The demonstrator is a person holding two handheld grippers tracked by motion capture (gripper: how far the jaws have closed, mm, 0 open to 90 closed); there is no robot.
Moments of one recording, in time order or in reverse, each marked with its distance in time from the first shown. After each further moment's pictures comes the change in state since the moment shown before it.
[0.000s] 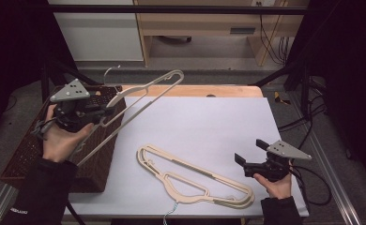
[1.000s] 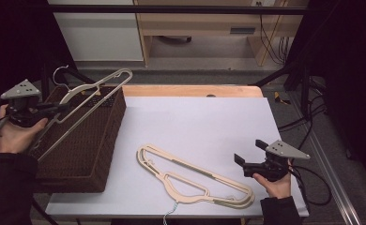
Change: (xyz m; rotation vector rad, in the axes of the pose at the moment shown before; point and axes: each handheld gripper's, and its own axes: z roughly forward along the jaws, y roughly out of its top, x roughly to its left) left arm 0.106 -0.075 -0.036 0.055 0.149 -0.076; right arm 0.000 -0.001 0.002 0.014 -0.003 0.003
